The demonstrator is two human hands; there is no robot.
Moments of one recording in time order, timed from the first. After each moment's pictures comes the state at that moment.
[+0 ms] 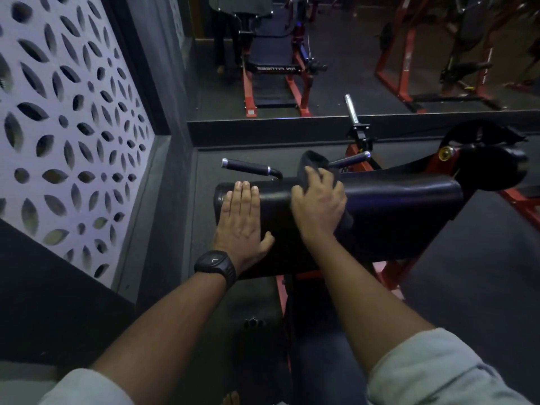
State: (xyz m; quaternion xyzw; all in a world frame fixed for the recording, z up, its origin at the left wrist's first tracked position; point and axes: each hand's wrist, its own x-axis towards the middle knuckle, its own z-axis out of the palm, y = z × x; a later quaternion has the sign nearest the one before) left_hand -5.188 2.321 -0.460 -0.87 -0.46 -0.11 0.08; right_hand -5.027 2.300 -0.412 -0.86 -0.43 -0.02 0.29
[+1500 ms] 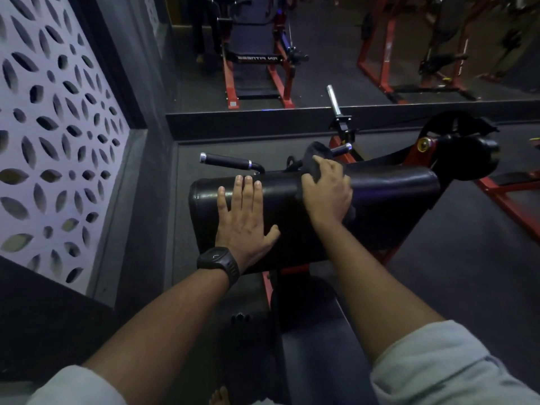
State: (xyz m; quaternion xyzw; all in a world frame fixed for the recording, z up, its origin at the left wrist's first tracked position) left_hand -5.142 2.312 -0.457 -0.87 -0.48 -0.11 0.10; right_hand -4.968 2.295 -0.409 -0.86 -0.40 0.01 0.32
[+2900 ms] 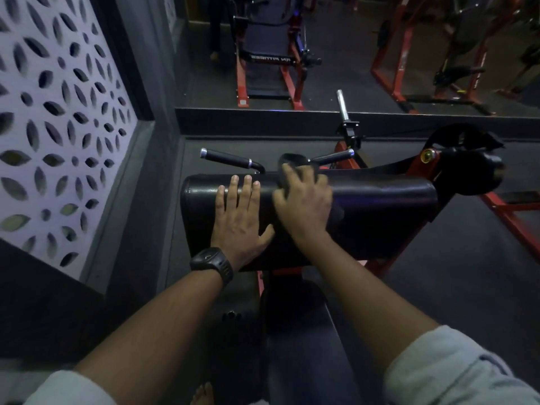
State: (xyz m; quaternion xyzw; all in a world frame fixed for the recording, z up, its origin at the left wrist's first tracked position) left_hand -5.130 2.302 -0.461 -0.86 -0.49 -0.15 0.06; right_hand -4.983 2.286 -0.415 -0.79 -0.57 -0.11 0.21
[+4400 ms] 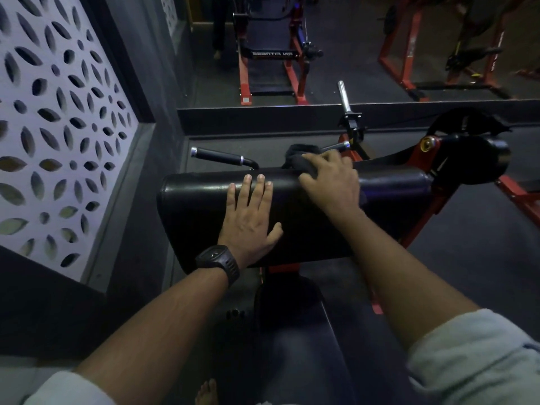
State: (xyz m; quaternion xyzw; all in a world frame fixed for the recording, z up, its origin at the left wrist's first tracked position) left_hand -5.075 2.286 -0.462 -0.88 -0.46 -0.12 0.09; right_hand -4.873 2.286 -0.401 -0.80 -0.57 -0.03 0.19
